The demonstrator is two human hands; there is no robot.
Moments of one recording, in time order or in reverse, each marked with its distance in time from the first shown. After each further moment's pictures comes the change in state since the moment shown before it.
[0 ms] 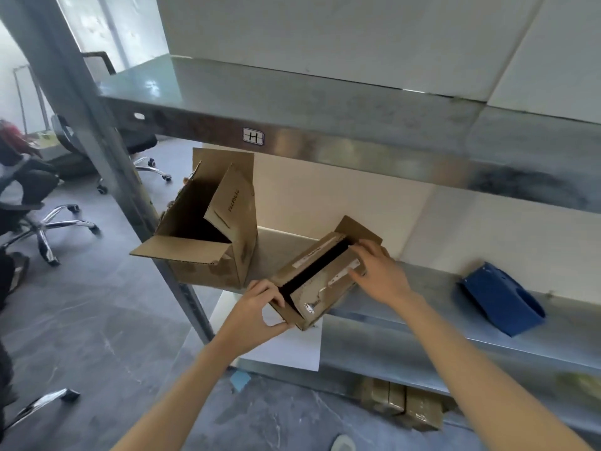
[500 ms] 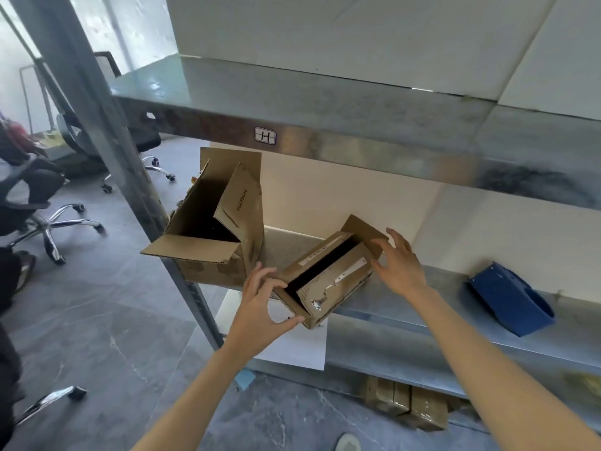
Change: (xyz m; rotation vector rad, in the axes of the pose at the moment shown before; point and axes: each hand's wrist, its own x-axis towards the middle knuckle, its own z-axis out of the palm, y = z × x) left_hand -0.007 0.006 0.002 -0.045 0.163 -0.124; right_hand 0.013 0.025 0.000 -0.002 0.104 0.134
